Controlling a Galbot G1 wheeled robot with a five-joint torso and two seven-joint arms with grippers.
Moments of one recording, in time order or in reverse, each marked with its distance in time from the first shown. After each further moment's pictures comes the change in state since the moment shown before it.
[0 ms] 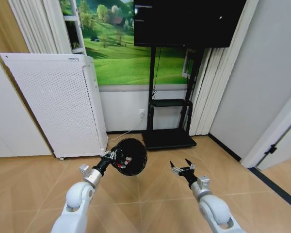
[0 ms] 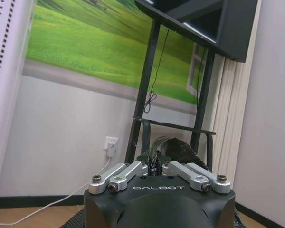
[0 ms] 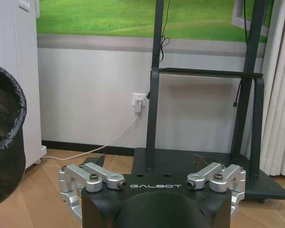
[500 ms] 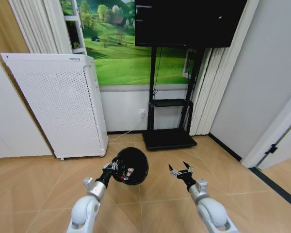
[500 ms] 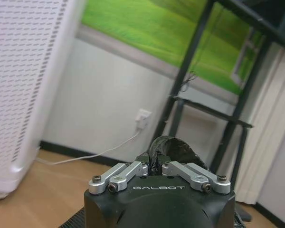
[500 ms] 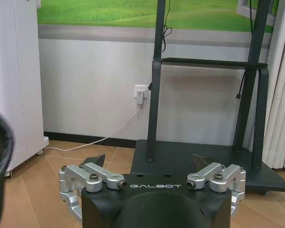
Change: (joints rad) left arm 0.223 -0.109 0.017 -0.031 -0.024 -0.069 -0.202; right arm -0.003 -0.003 -0.012 -0.035 -0.016 0.011 -0.024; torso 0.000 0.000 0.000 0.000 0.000
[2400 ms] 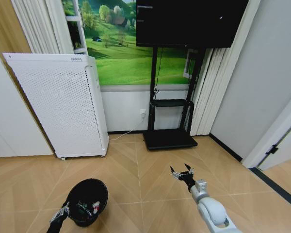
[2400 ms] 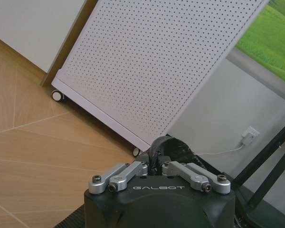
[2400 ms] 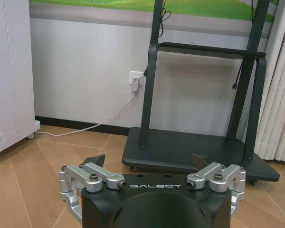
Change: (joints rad) left arm 0.233 0.040 -0.452 0.248 -0.422 -0.114 0.195; right arm 0.023 0.006 0.013 -0.094 -0.044 0.015 -0.031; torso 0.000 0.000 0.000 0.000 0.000
